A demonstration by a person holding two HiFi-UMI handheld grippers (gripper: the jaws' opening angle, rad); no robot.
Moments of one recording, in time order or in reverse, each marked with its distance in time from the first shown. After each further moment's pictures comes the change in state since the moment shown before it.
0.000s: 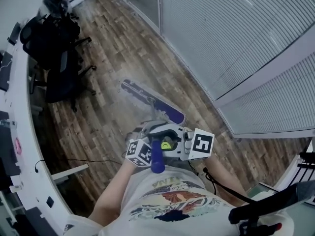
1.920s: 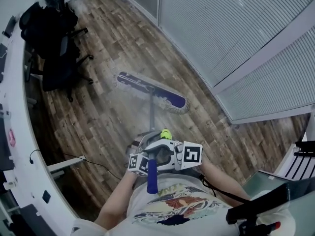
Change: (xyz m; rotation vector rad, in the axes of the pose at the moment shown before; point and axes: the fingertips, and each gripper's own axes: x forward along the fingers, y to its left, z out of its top) left arm -0.113 -0.148 -0.097 -0.046 -0.038 0.088; right arm 0.099 0.176 -0.131 0.111 0.195 0.113
